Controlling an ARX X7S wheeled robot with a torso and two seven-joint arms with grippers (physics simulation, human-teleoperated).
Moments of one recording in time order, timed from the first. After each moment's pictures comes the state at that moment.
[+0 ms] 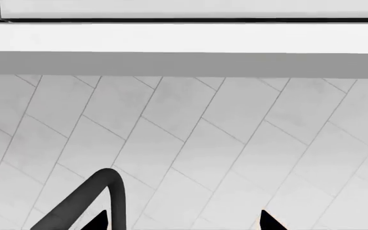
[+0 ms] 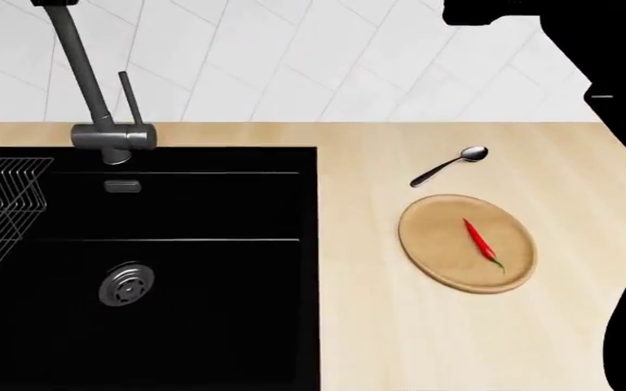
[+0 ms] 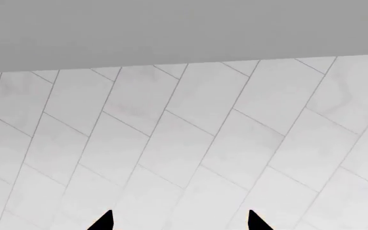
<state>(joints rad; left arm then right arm) -1.49 -0.65 0.07 0.26 -1.63 -1.32 -1.07 1.37 0.40 -0.02 -0.25 1.18 1.32 0.69</state>
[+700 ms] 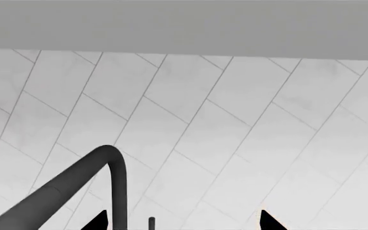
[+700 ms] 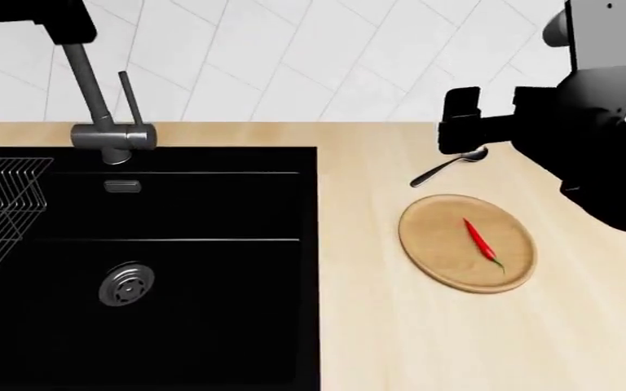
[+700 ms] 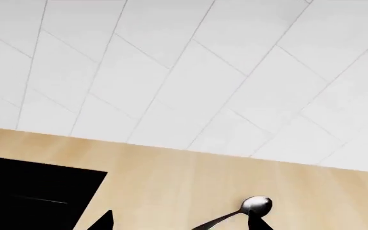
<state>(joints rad) -1.36 -0.68 0.06 0.29 -1.55 -1.25 -1.00 1.18 0.55 -0.13 -0.15 1.17 1.36 0.53</state>
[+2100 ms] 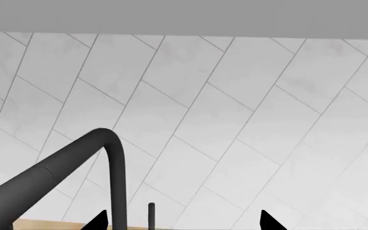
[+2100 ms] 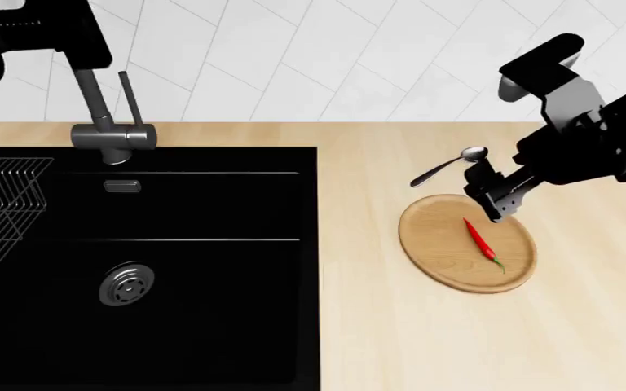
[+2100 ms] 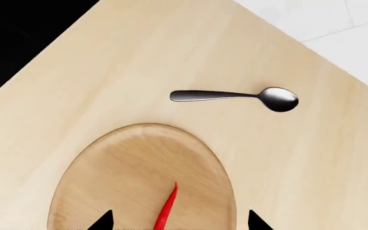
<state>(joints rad) -1.30 -0.70 0.10 0.30 -1.52 -1.20 -0.95 1.77 0.72 -1.23 0.31 1.08 1.34 -0.26</state>
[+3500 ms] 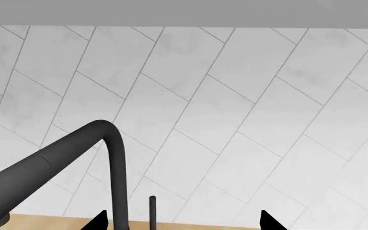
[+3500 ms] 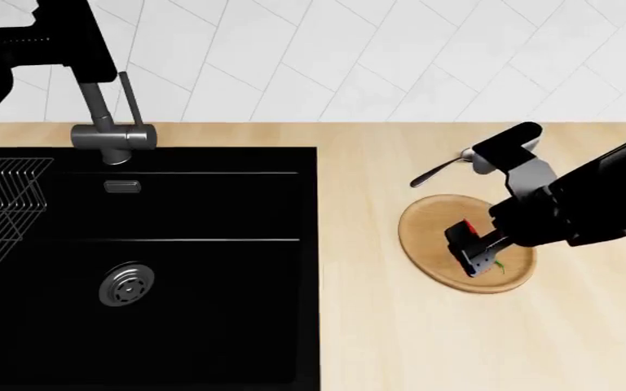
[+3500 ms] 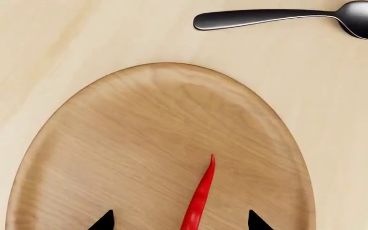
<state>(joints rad) -1.26 -0.72 0.12 0.31 -1.50 -1.16 -0.93 1.53 0.71 -1.24 0.38 1.13 1.23 -0.18</state>
